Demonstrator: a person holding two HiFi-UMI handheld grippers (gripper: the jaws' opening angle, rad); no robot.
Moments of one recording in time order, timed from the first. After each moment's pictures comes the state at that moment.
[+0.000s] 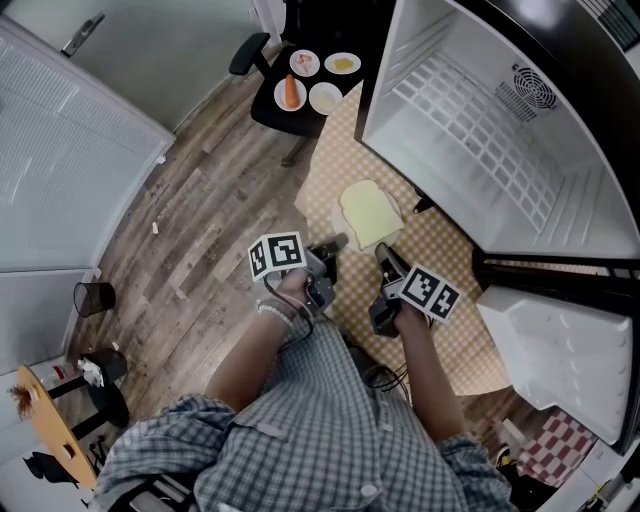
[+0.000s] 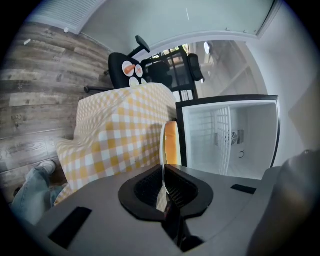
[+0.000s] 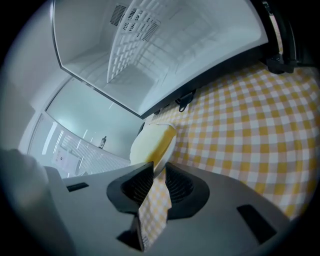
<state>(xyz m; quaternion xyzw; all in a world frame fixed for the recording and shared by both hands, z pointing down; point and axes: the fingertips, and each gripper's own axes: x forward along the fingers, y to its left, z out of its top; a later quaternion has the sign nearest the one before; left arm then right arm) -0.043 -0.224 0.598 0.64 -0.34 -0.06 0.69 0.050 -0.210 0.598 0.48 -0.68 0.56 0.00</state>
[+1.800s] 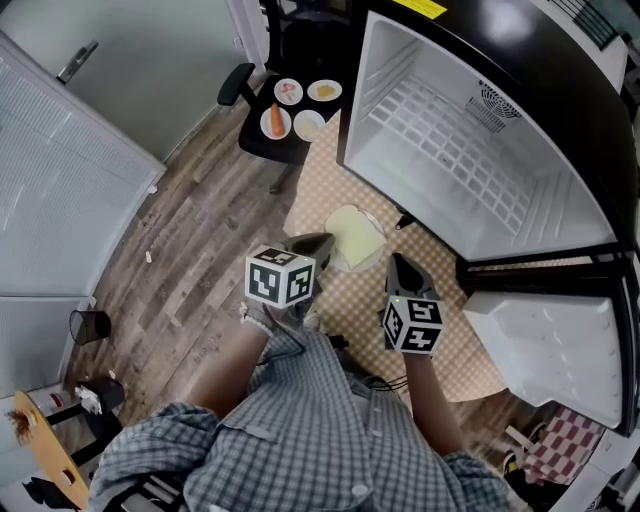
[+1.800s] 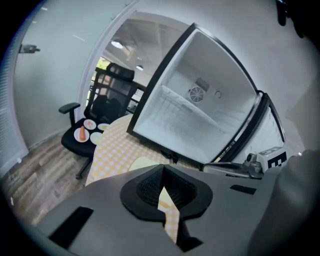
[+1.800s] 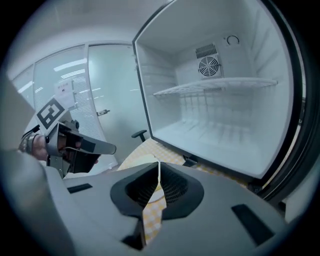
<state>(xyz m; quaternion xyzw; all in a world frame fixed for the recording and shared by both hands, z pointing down) -0.040 -0.249 0.513 0.85 -0.36 0.17 0.33 0.082 -0.217 0.512 0.57 -0.77 0.22 0.18</state>
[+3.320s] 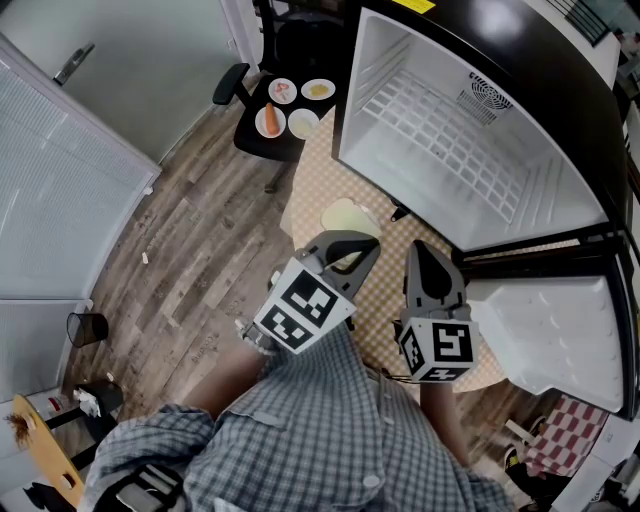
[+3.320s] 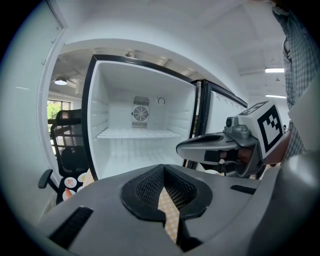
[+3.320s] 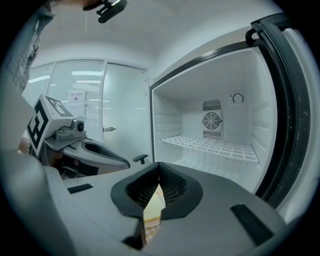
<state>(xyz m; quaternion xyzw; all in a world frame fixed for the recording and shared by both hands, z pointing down) 0.038 -0.194 0.383 0.95 -0.24 0.20 0.07 0.089 -0.195 0.366 0.59 -0.80 0.09 0.11</state>
